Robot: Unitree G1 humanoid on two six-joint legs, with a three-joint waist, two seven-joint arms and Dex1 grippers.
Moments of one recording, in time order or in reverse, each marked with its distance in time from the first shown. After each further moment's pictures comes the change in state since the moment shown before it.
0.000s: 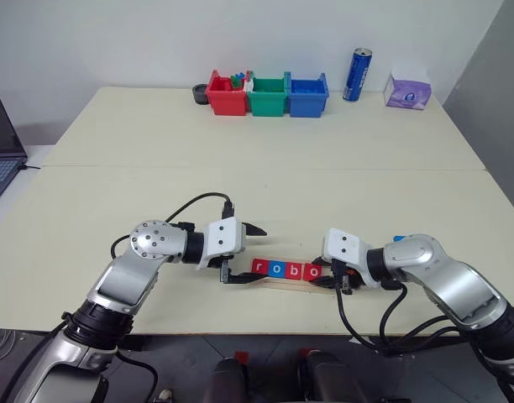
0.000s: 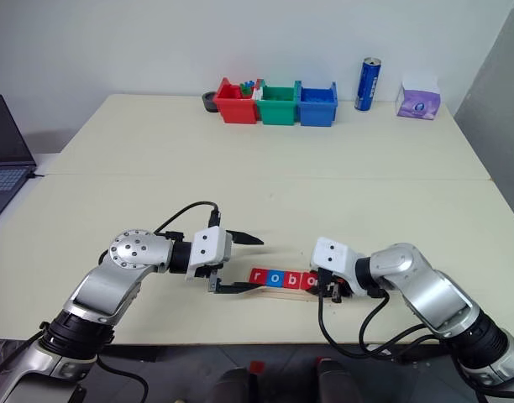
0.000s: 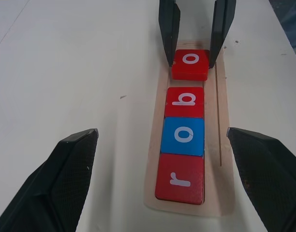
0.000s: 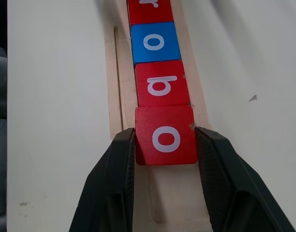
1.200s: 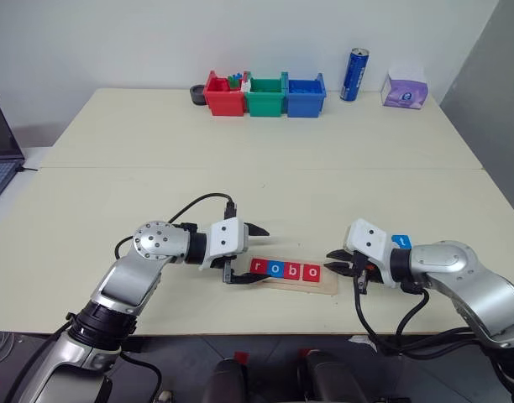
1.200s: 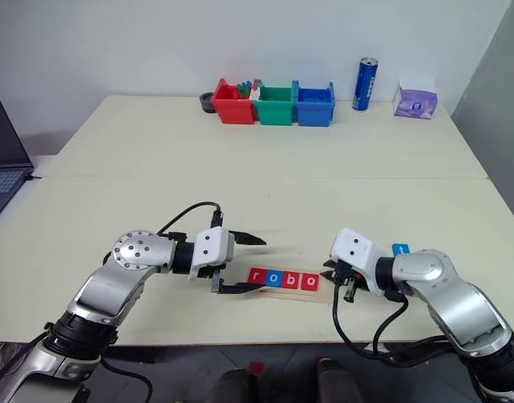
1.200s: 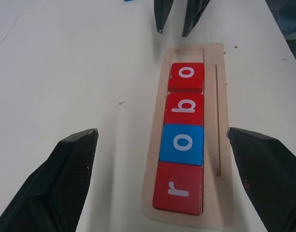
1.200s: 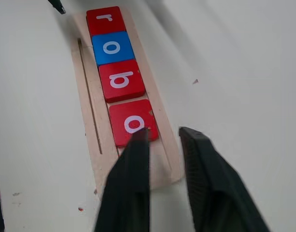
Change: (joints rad) left arm 0.001 -0.017 0.000 -0.004 0.006 0.007 0.000; right arm 0.175 -0.036 -0.223 -0.179 0.066 0.063 -0.110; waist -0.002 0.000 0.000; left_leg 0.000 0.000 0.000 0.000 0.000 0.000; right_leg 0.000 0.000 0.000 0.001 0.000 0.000
